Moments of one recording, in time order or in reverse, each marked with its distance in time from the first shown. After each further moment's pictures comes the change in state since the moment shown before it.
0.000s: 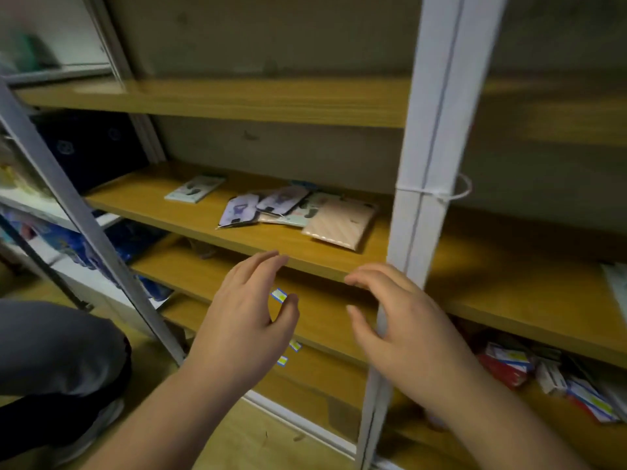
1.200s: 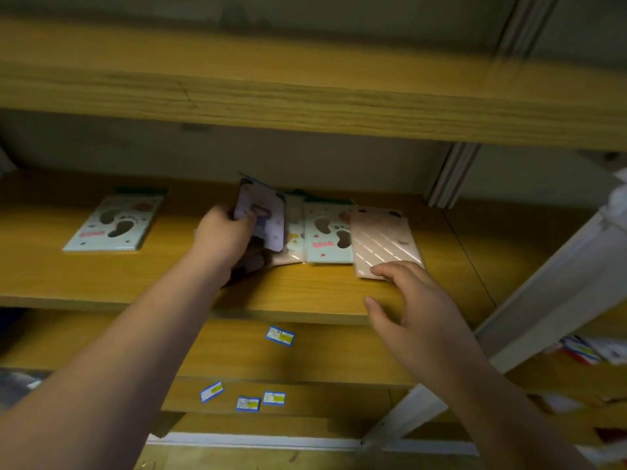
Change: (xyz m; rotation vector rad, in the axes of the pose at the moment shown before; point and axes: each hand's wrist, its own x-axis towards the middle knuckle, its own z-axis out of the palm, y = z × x) left_hand 0.300 -0.219 0.065 -0.860 -0.288 -0.492; right_hand 0.162 -0.036 0.129 -0.175 0.173 0.495
